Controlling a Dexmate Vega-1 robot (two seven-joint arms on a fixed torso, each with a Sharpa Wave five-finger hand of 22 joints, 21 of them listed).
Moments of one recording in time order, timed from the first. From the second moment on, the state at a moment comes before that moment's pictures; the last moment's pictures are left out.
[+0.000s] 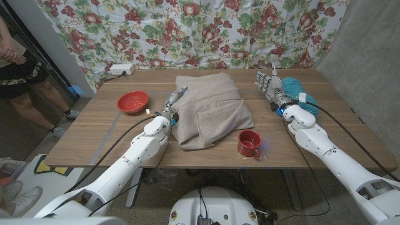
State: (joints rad) left arm 0.85 0.41 0.44 -1.42 -0.66 -0.05 0.23; left_hand 0.70 0.01 0.36 -0.18 0.32 0.02 0.02 0.23 0.19 0.26 -0.10 0.24 0.20 0.27 -0.04 0.23 0.20 0.29 -0.04 0.23 0.19; right arm -0.80 -0.55 -0.36 -1.31 0.69 0.29 0.17; right_hand 0.05 0.08 -0.20 0.11 0.33 0.06 0.09 0.19 0.18 0.03 0.09 0.22 0.18 -0.04 0.04 0.19 0.17 0.02 0.06 0.21 0.17
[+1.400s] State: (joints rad) left arm 0.86 0.35 0.43 -1.43 -0.64 -0.05 0.35; left_hand 1.03 0.03 0.41 -0.17 0.21 0.47 -0.11 0.45 0.37 0.69 -0.21 0.53 0.43 0.75 -0.09 0.59 0.52 0.56 -0.05 0.60 0.47; right arm -0.81 -0.55 -0.34 -1.31 0.73 0.32 0.20; right_hand 0.05 0.08 -0.20 0.11 0.33 0.06 0.09 0.19 0.18 0.04 0.08 0.22 0.18 -0.03 0.03 0.19 0.17 0.02 0.06 0.21 0.17
